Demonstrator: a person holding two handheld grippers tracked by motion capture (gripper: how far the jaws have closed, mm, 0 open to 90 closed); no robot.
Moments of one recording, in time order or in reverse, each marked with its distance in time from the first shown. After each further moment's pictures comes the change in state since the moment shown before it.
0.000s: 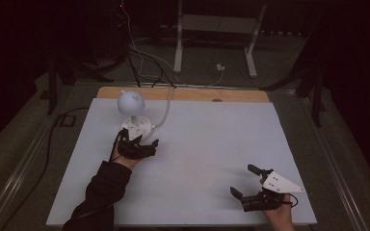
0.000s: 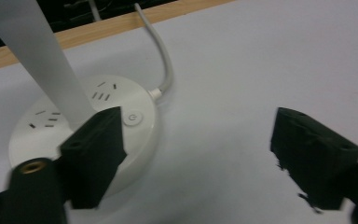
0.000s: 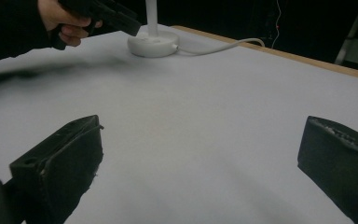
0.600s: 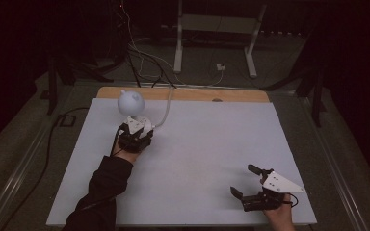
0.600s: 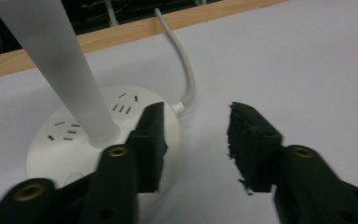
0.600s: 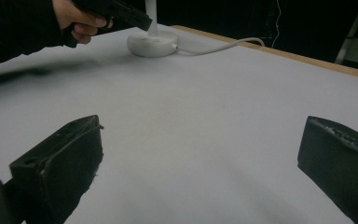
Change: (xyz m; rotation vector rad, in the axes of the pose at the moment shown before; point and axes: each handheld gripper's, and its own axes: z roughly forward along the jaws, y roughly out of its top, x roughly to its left) left arm 0.009 0.009 0.014 -0.004 0.060 -0.031; right arm -0.001 0.000 0.000 0.001 0.001 0.003
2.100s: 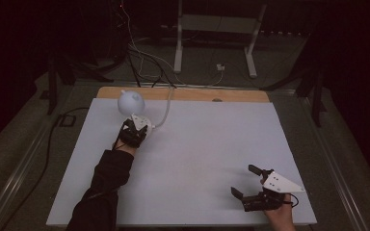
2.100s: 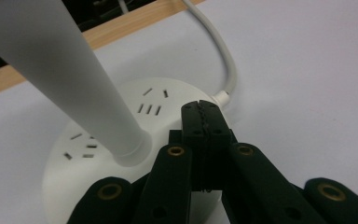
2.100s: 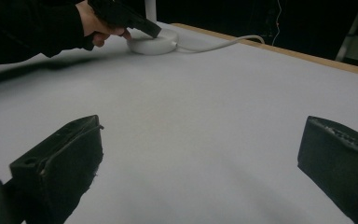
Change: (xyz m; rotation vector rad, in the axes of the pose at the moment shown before) left arm 0.014 -0.005 0.039 0.067 0.073 0.150; right arm -0.001 -0.001 -0.001 0.007 0.001 0.003
